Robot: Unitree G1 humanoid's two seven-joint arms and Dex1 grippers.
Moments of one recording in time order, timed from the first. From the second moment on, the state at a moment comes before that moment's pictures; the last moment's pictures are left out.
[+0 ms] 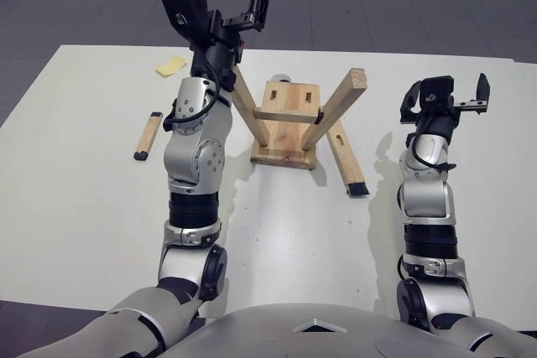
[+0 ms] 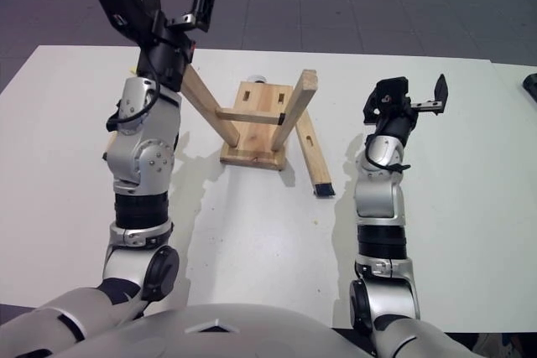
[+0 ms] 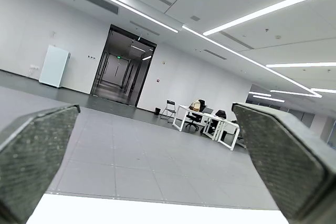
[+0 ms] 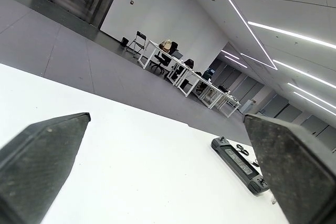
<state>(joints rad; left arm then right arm) -0.56 -0.07 0.05 -0.10 -0.34 0.21 0.02 -0.30 -0.20 -0.11 -0.03 -0.44 0.43 -0.27</state>
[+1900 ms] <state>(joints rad) -0.28 0.03 -0.19 -0.24 0.19 0.31 0.09 -0.08 -0.08 0.20 -0.33 -0.47 0.50 -0.13</state>
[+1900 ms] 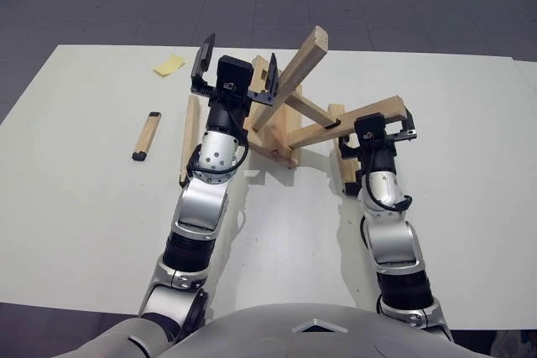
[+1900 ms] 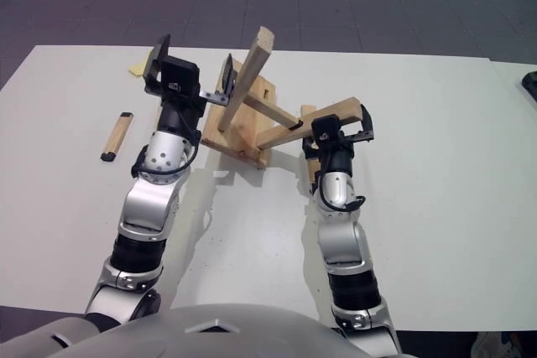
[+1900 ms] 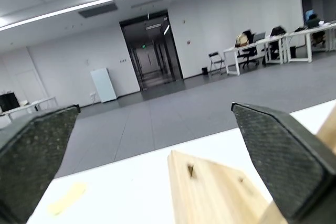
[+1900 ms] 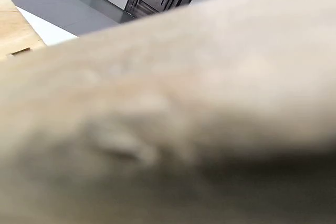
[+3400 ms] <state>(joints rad) -0.37 -0.06 0.24 -0.25 -0.07 0.32 0.28 -0.10 -0.49 -0.25 -0.62 0.78 0.63 0.65</state>
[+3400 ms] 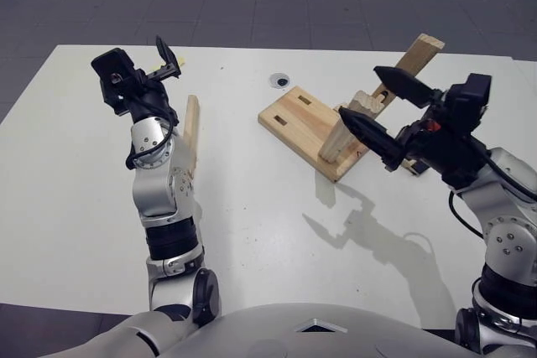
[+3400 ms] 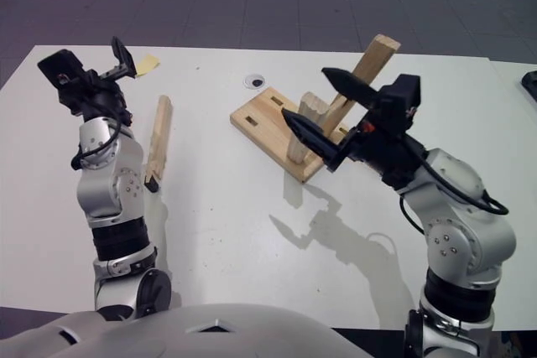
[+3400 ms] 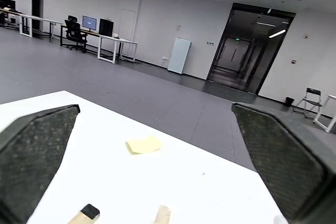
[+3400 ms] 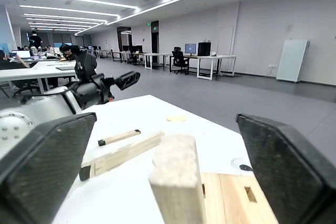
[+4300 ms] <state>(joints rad) -0.41 -0.06 0.17 -0.15 -0.06 0.34 0.24 -0.24 -0.71 -0.07 -0.37 0.72 0.49 1.10</state>
